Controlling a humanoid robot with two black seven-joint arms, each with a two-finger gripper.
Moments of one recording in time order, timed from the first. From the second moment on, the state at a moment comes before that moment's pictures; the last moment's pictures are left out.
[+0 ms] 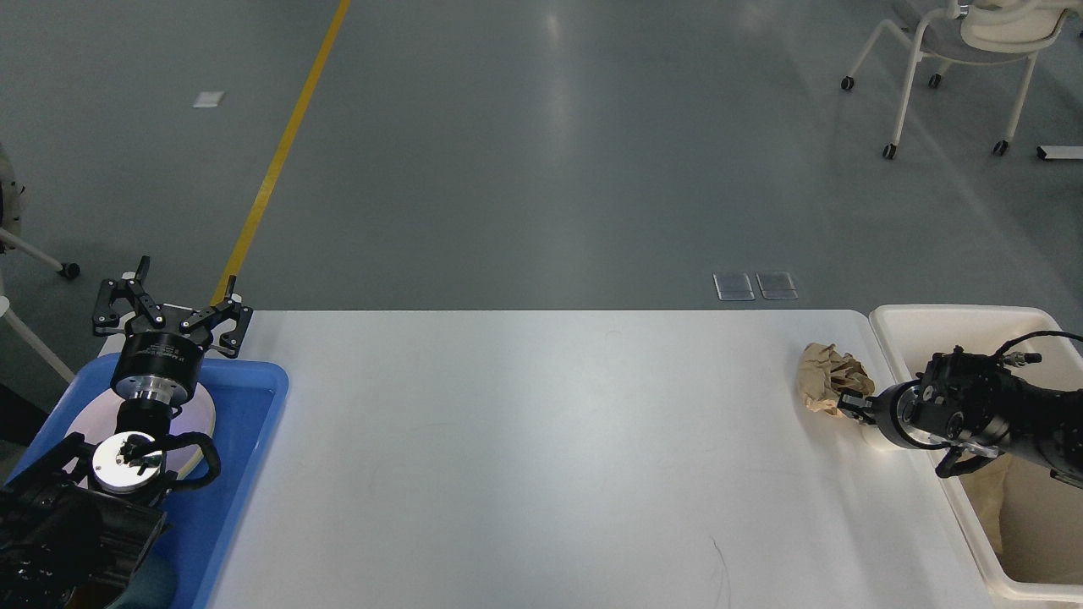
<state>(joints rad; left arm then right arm) -0.57 0.27 -1.06 -0.38 -0.34 -0.64 -0.22 1.08 -0.34 -1.02 0.60 -0.13 0.12 -0.06</state>
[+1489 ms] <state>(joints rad) -0.57 0.27 -1.06 -0.38 -0.34 -0.64 -0.22 2.11 -0.34 -1.09 1.69 -0.25 0.42 -0.06</state>
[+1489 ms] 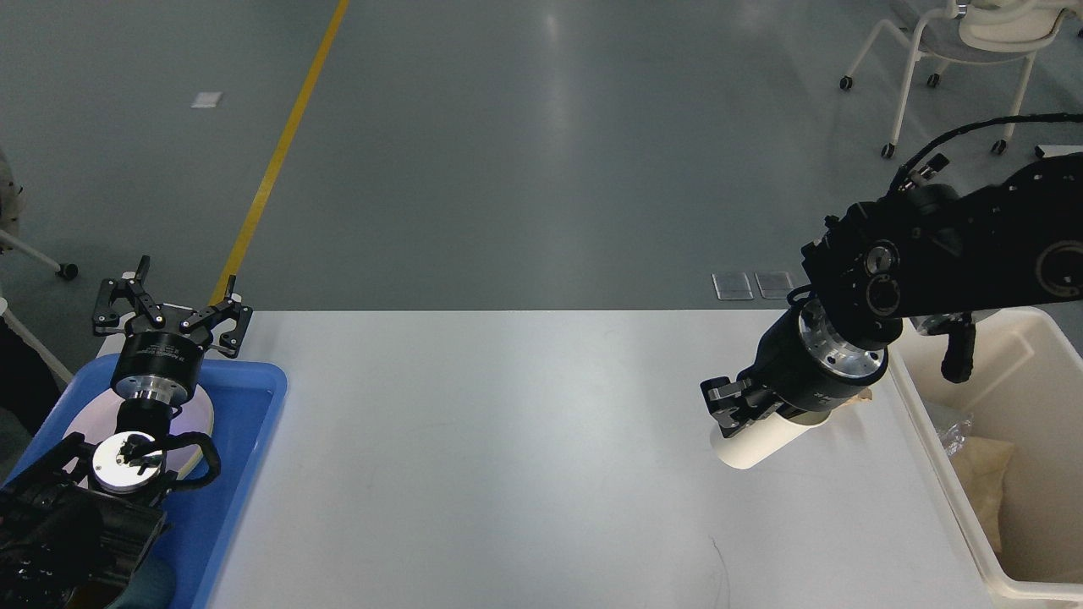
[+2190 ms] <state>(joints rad) -0.57 0.27 -1.06 -0.38 -0.34 -0.64 -0.22 1.12 -0.47 -1.25 0.44 -0.15 0.15 -0.06</state>
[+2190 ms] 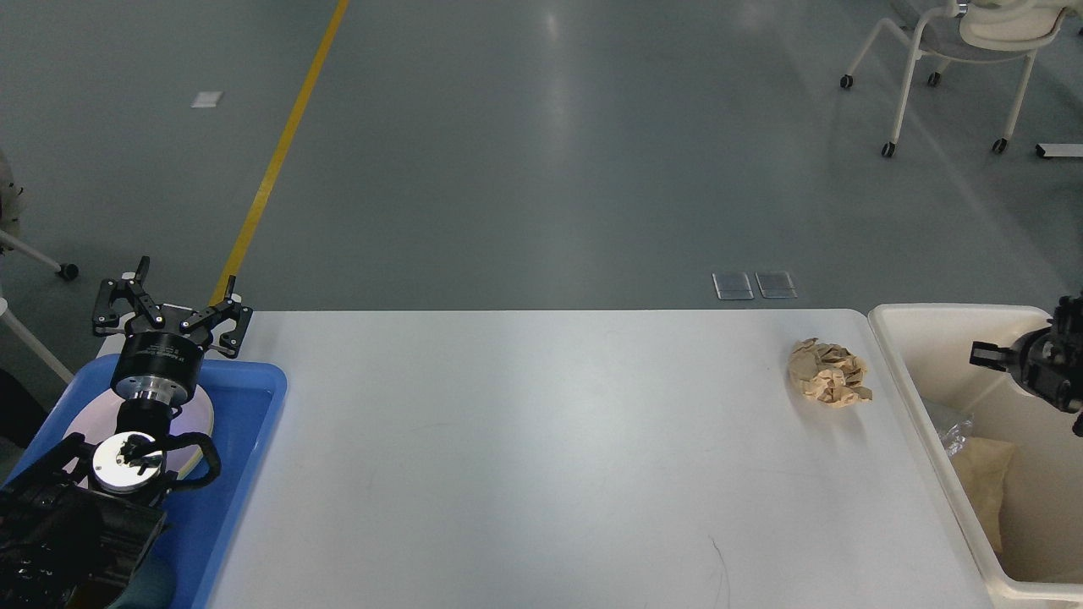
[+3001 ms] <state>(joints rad) -0.57 0.27 -1.06 -0.38 -0.34 -0.64 -0.22 0.57 -0.37 -1.11 -0.06 0.16 0.01 -0.06</state>
